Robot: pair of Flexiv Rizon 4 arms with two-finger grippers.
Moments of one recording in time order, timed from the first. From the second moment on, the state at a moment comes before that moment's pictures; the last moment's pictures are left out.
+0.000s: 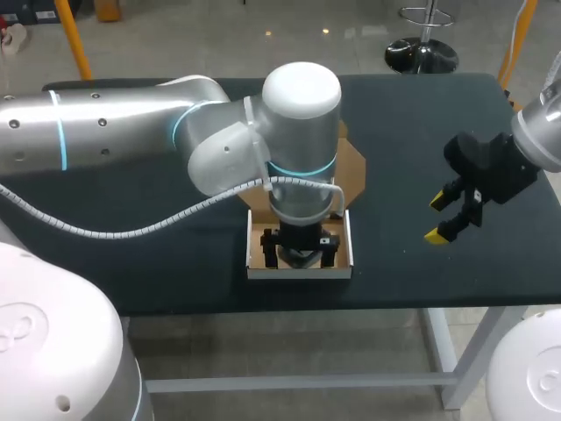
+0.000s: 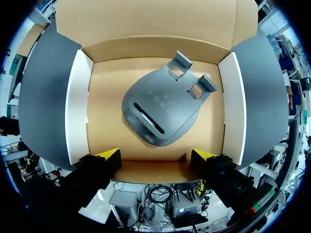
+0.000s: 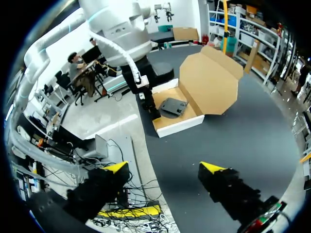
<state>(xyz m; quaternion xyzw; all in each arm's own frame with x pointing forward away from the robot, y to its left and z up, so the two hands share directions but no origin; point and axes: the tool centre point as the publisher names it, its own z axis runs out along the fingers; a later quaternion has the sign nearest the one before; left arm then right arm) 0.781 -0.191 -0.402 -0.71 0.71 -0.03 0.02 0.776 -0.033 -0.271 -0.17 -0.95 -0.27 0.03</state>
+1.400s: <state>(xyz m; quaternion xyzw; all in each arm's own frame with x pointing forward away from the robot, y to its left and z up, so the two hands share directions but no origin) 0.798 -0.115 -0.258 -0.53 0.83 -0.18 0.03 0.775 -0.034 -0.270 -0.17 -0.95 -0.27 0.03</state>
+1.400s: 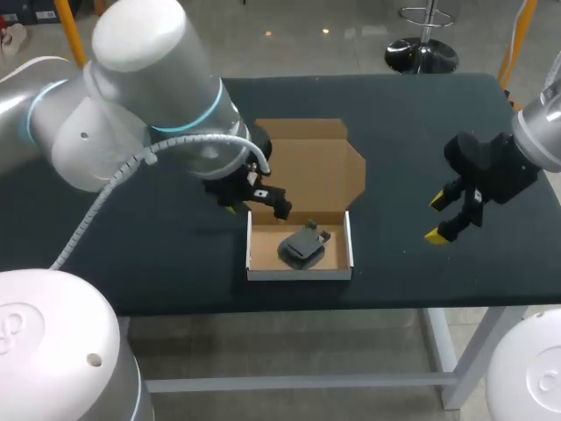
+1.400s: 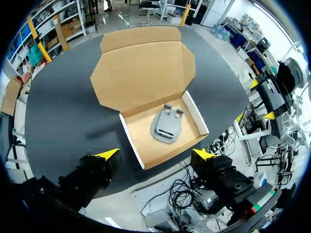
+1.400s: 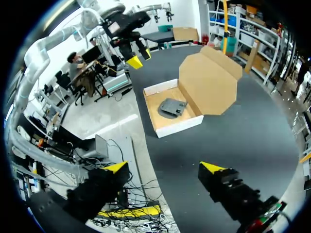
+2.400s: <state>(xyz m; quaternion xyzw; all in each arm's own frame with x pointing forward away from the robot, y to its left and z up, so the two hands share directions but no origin) 0.842 -0.069 -0.246 -0.46 0.85 -0.24 -0.01 0.795 -0.021 -0.259 -0.13 -0.96 -0.25 0.02</state>
